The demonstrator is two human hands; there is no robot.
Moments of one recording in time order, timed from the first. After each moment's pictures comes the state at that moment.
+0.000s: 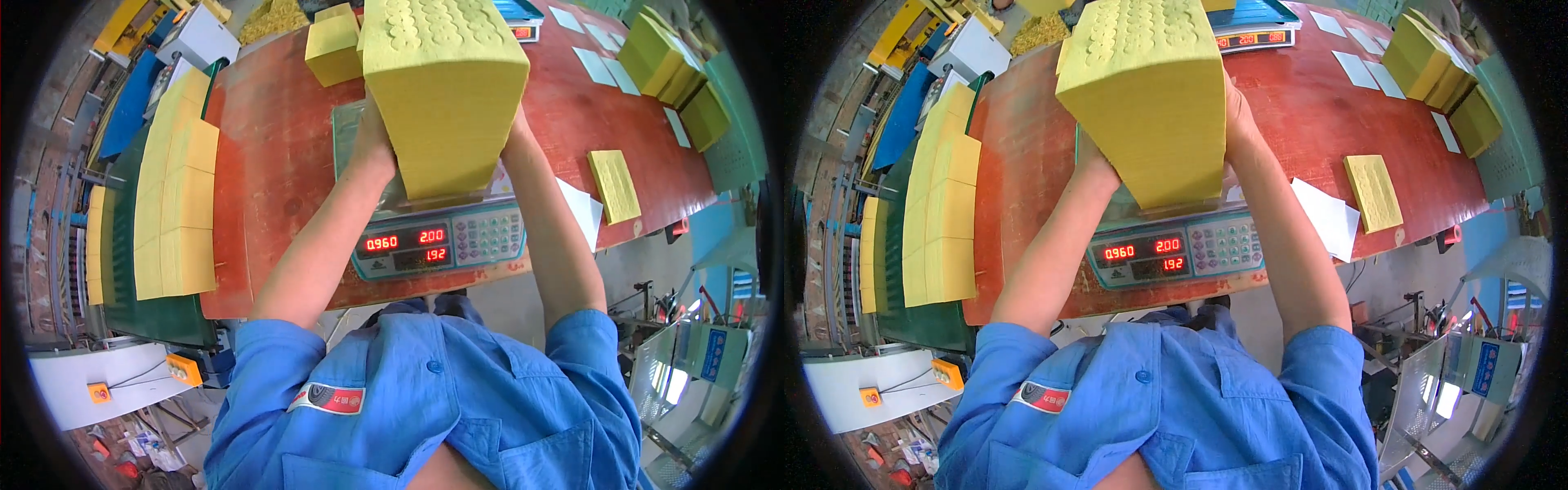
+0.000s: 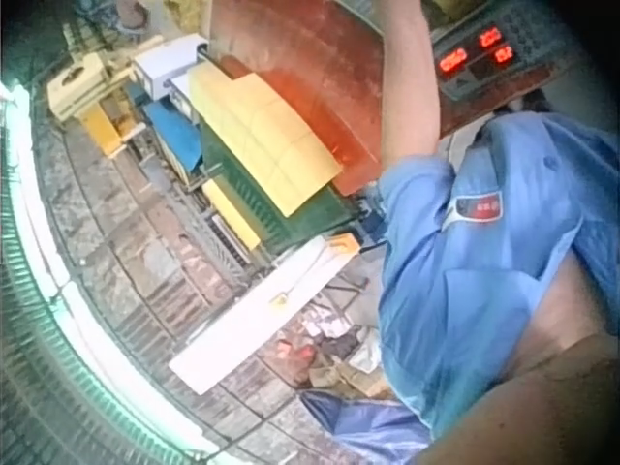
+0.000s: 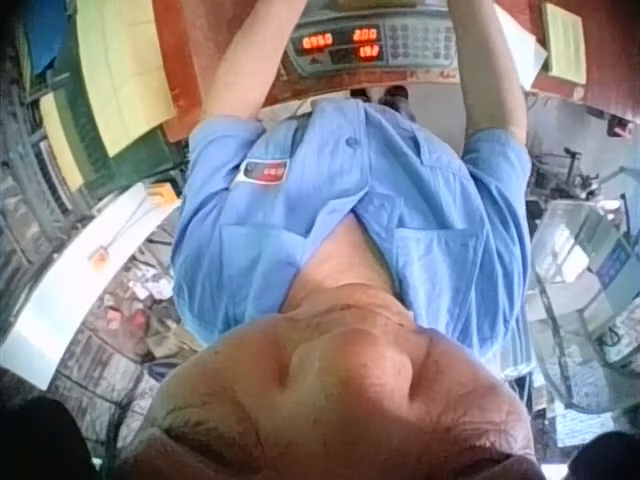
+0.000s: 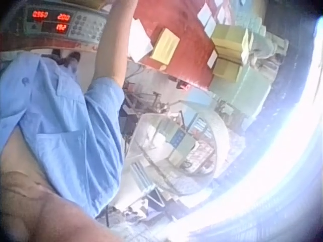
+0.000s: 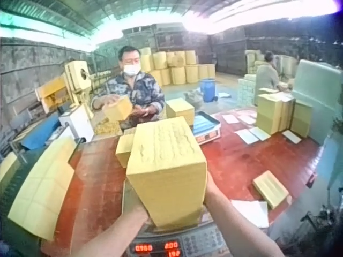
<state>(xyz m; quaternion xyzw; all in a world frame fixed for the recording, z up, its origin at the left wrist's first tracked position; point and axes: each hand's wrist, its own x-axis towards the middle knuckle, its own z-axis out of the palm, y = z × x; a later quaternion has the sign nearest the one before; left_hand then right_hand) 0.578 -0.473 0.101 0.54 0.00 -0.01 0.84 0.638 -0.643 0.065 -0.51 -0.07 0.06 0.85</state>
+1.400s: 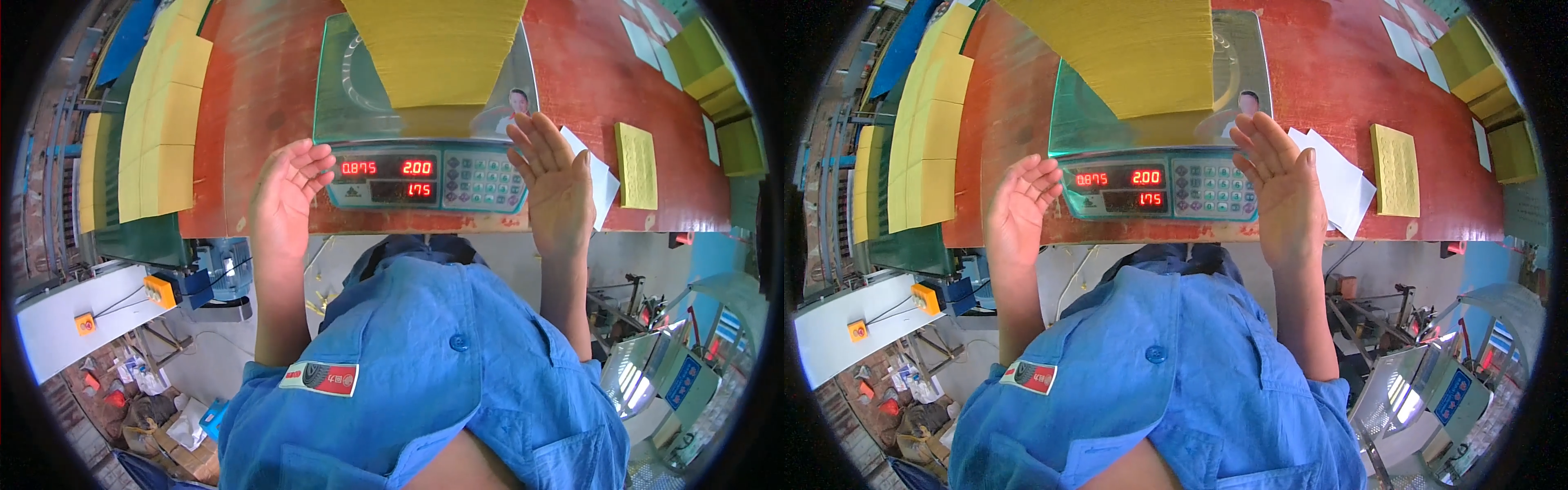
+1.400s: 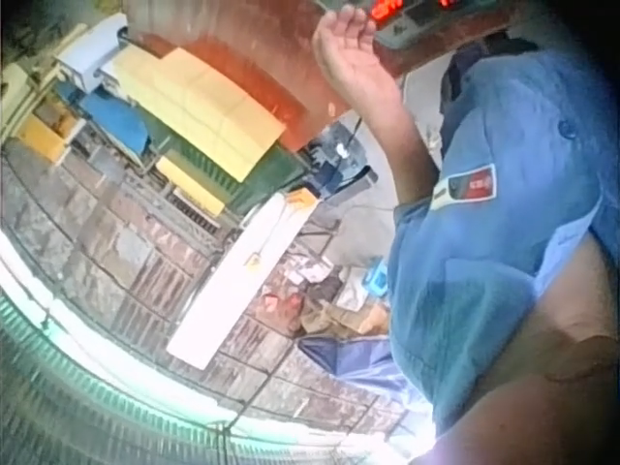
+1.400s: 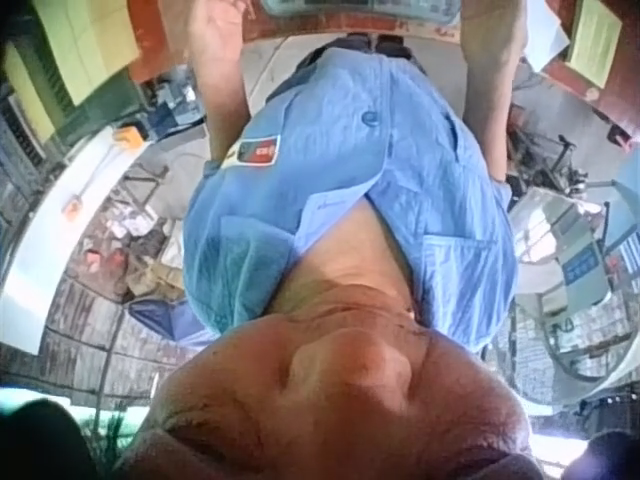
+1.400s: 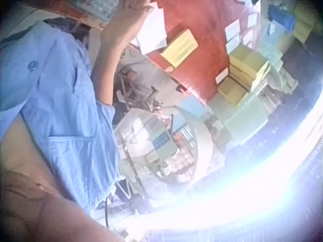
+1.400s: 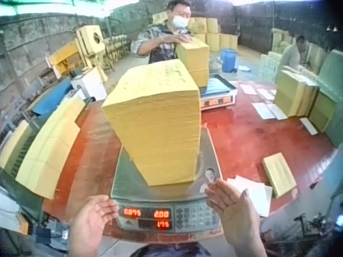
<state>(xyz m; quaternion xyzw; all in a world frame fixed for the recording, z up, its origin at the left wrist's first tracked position) 0.385 -0.403 0.067 0.55 0.17 0.07 0.81 0.467 -0.714 0.055 -0.48 -0.02 0.11 0.87</state>
